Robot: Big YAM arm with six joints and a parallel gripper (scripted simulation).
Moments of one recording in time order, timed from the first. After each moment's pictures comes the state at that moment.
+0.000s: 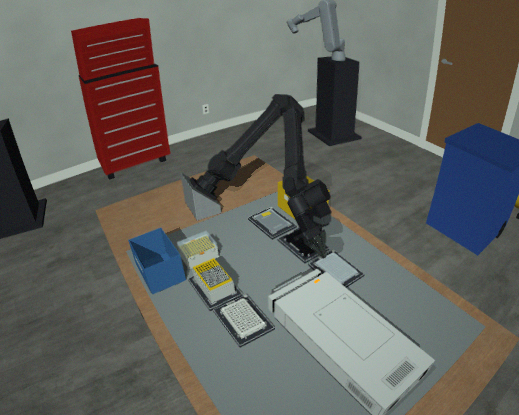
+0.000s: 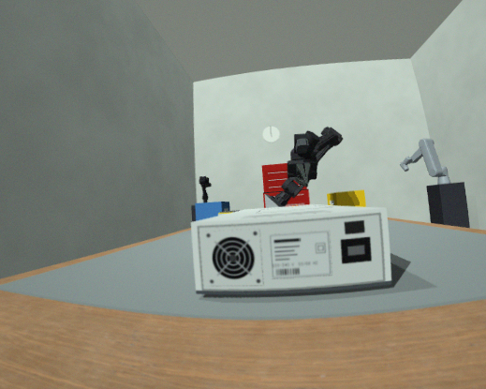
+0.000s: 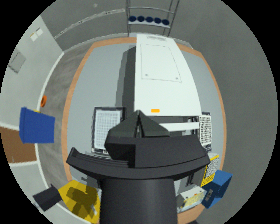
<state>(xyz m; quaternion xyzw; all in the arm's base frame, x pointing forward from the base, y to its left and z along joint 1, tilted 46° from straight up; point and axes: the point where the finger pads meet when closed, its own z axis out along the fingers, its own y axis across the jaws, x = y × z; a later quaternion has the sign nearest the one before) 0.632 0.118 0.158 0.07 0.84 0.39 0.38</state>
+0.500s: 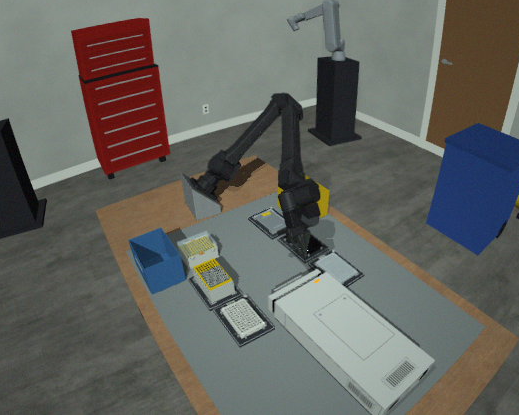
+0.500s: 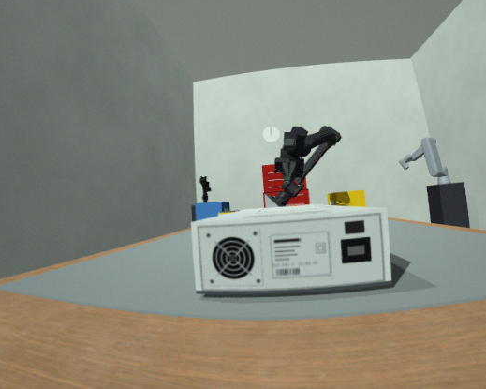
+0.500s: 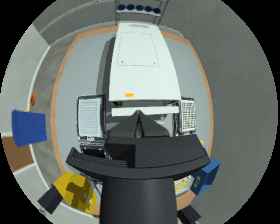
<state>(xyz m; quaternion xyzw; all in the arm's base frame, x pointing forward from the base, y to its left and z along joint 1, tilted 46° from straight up) 0.612 0.072 0.123 0.05 0.88 0.33 0.32</state>
